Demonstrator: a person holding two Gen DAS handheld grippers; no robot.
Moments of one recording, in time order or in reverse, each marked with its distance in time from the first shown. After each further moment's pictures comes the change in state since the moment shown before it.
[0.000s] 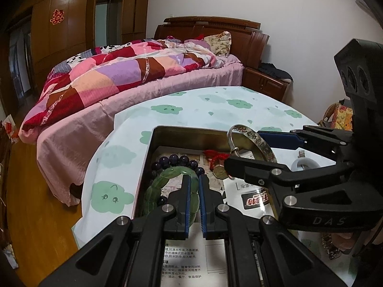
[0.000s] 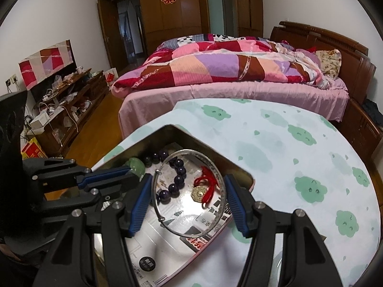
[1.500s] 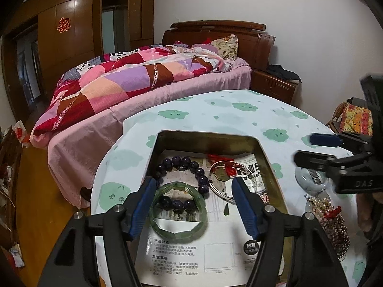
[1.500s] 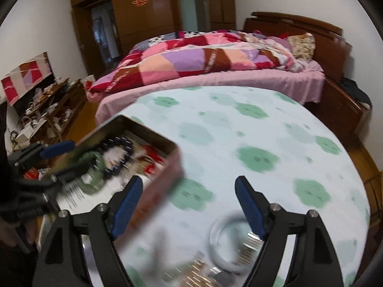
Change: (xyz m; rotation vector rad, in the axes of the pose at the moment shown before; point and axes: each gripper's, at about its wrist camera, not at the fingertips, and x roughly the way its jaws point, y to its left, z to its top) left arm -0.008 -0.013 -0.002 0.016 -0.033 0.082; right arm -0.039 -0.071 -0.032 0.124 0.014 -0.114
